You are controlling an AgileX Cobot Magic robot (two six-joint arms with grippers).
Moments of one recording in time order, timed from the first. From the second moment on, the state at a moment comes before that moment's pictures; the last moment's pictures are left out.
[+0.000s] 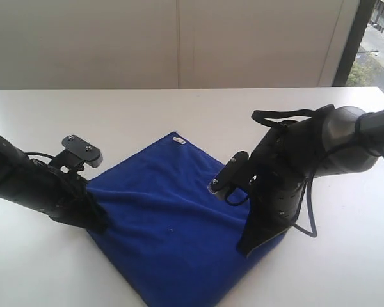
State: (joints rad) left arm -0.34 1.79 -0.79 -1.00 0.30 1.30; right arm 0.45 1.88 -1.00 -0.40 0.68 0.09
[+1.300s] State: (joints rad) left arm -0.31 1.48 -0.85 -1.02 0.59 1.31; right arm 0.42 1.81 -0.91 -0.44 0.71 0.17
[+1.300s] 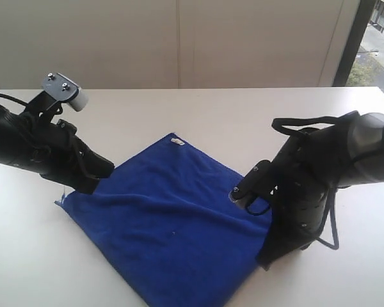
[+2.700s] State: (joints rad) left arm -0.31 1.47 -0.85 -1.02 0.66 1.31; right arm 0.34 1.70 -0.92 -0.39 0.49 0.15
